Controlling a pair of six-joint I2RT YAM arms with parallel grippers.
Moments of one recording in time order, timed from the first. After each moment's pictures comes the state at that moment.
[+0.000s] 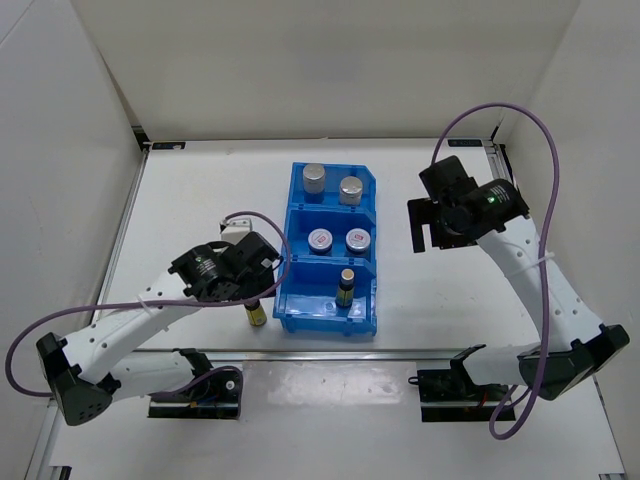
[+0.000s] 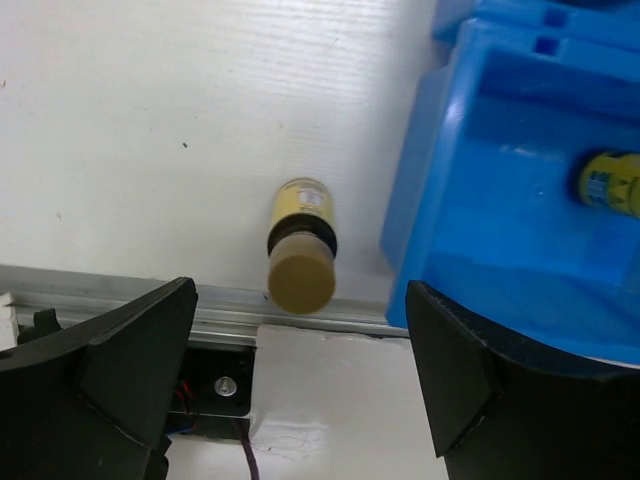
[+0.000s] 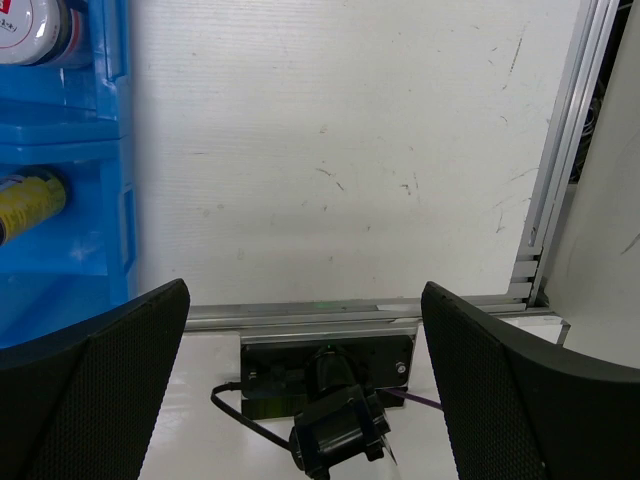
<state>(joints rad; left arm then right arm) -0.89 1.09 1.12 -1.20 -0.48 -0.89 0.52 1.30 1.56 -1.41 0.34 0.30</state>
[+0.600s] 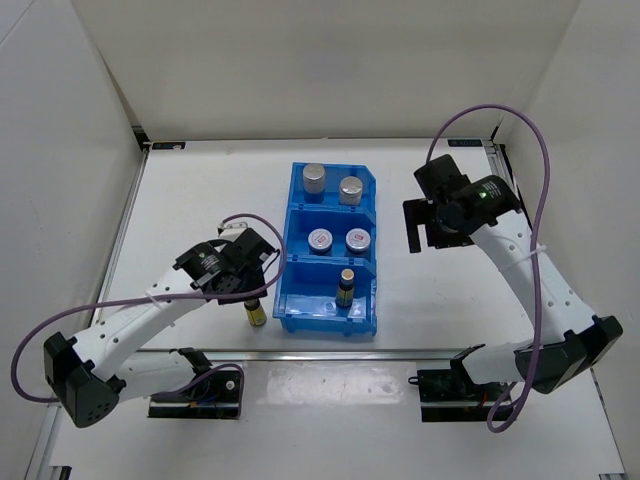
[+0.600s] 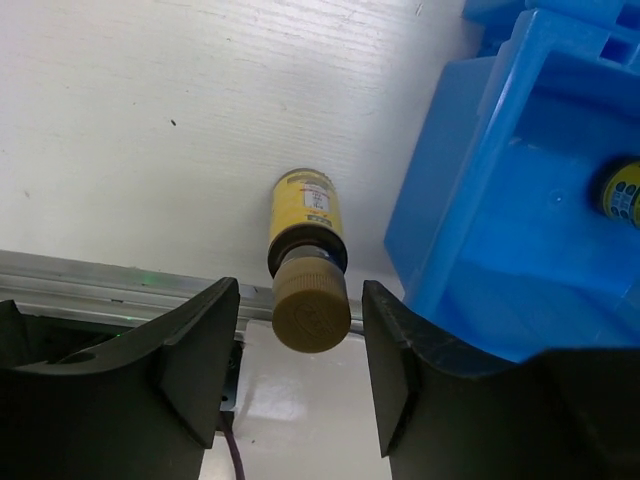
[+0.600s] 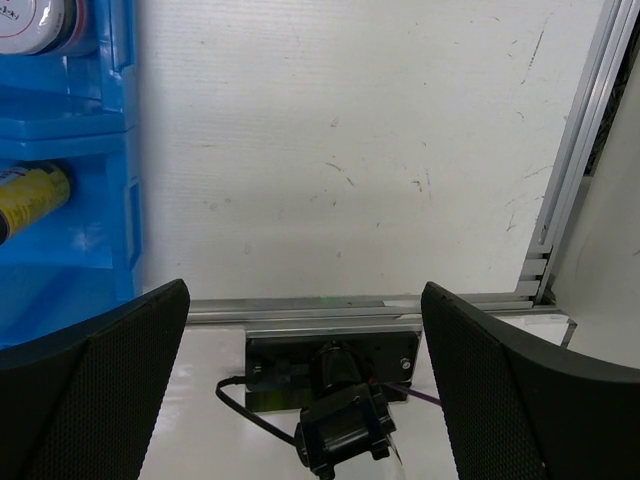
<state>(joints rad) -0.78 1.10 1.03 -1.15 -0.37 -0.90 0.52 1.33 1.56 -1.41 0.31 0.30</state>
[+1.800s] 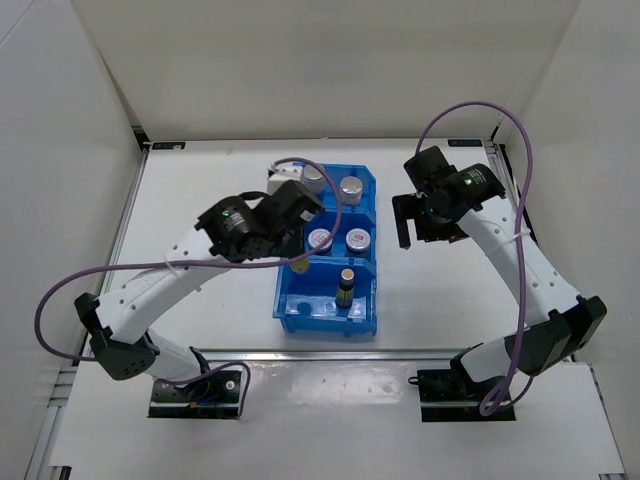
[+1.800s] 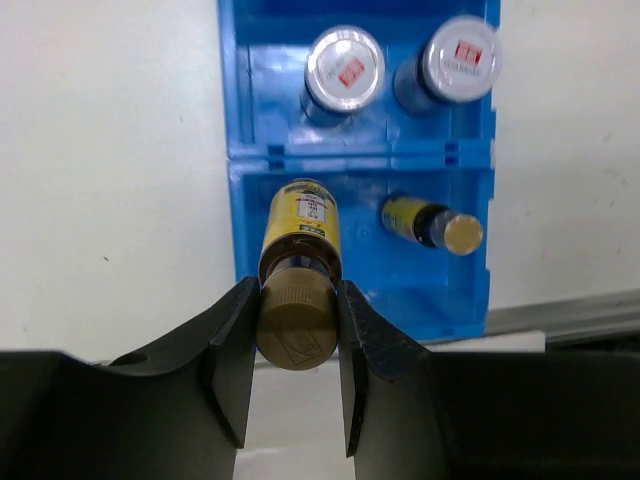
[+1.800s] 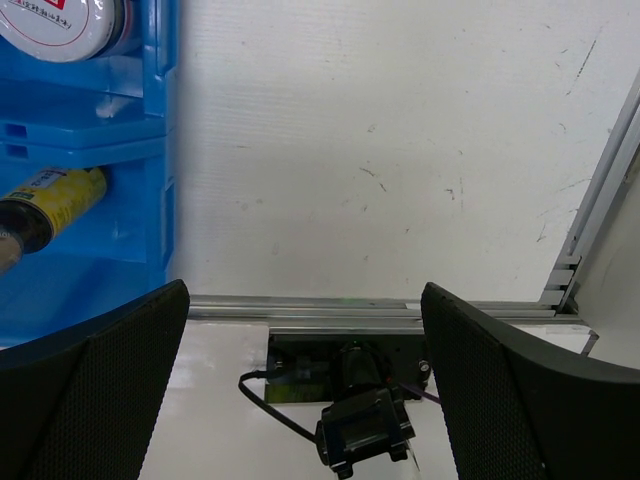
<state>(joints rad) -0.96 1.42 1.73 -1.26 -0.49 -0.73 0.52 1.43 1.62 -1.41 0.24 0.30</state>
